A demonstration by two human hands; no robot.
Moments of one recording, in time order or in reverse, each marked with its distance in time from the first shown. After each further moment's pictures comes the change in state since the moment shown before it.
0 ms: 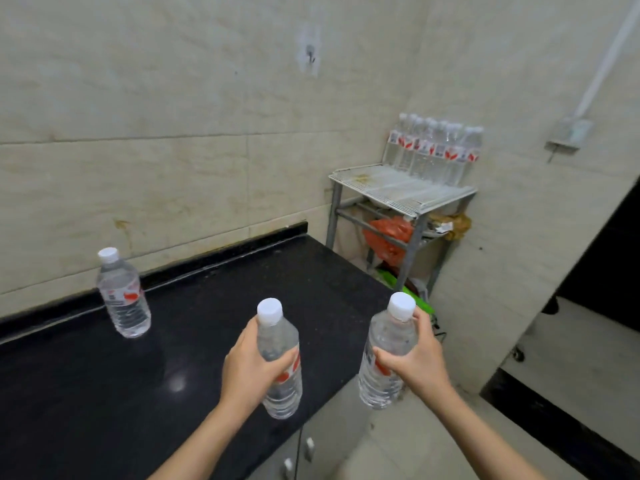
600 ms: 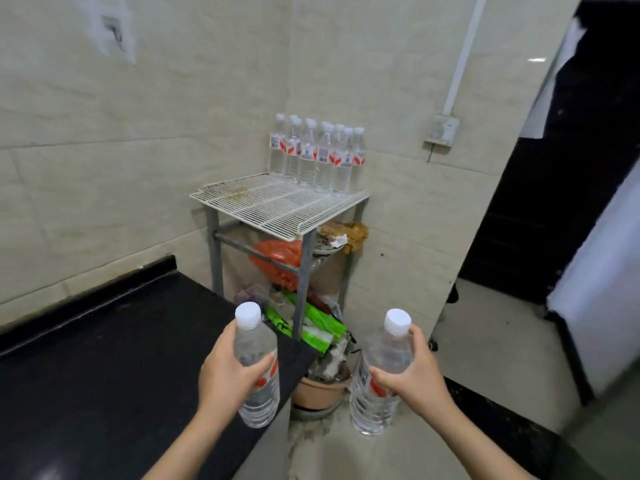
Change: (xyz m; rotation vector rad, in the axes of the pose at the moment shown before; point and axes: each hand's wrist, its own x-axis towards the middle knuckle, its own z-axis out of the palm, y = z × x) left_hand 0.122 0.088 0.244 -0.115 -0.203 0.109; right_hand 0.134 0.133 -0.167 -0.033 0.127 0.184
